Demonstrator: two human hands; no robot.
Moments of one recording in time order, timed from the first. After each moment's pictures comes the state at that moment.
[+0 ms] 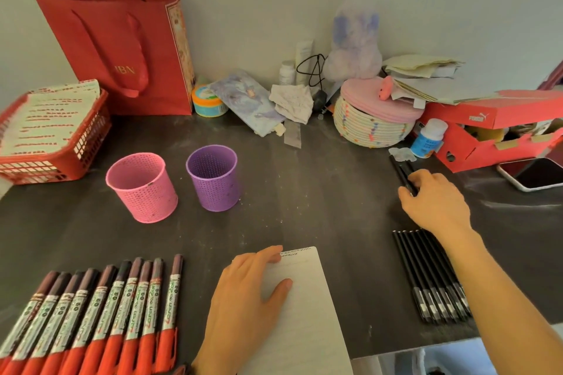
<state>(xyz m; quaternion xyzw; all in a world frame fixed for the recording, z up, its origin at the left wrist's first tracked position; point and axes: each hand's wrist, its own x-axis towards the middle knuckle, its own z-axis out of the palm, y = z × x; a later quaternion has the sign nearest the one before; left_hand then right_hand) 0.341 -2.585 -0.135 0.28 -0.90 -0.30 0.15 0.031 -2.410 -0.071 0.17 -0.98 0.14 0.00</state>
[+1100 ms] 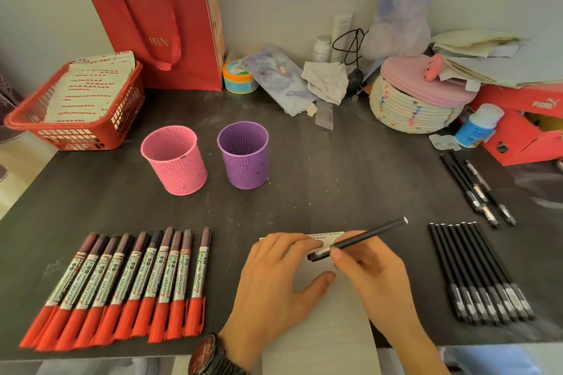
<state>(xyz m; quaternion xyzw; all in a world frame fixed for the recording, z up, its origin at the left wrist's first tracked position) 0.343 -2.577 -0.127 0.18 -0.92 -0.24 0.25 0.230 -2.445 -0.103 0.27 -0.71 0.62 -0.21</state>
